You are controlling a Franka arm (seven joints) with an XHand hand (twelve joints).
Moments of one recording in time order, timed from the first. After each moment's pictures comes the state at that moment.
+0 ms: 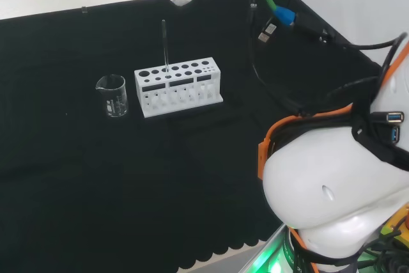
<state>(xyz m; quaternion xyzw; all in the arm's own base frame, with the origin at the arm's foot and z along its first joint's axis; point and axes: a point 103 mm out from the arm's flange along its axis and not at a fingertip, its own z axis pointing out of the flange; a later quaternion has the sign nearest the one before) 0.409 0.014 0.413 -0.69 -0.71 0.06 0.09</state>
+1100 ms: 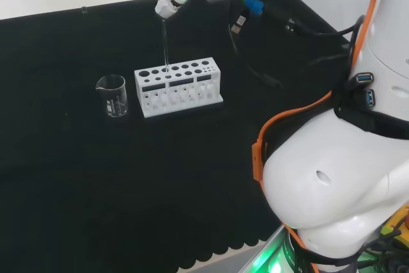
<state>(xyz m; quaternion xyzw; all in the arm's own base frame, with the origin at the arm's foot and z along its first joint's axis) 0.467 0.028 0.366 -0.67 -0.73 0.09 0.14</state>
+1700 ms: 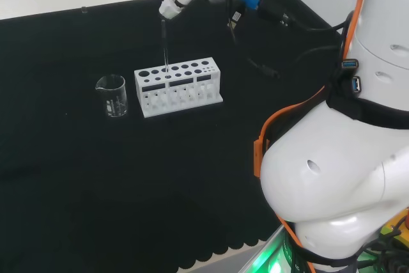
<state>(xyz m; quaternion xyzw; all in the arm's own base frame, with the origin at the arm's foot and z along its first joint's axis) 0.483 0.011 0.352 -0.67 -0.72 0.09 0.16</state>
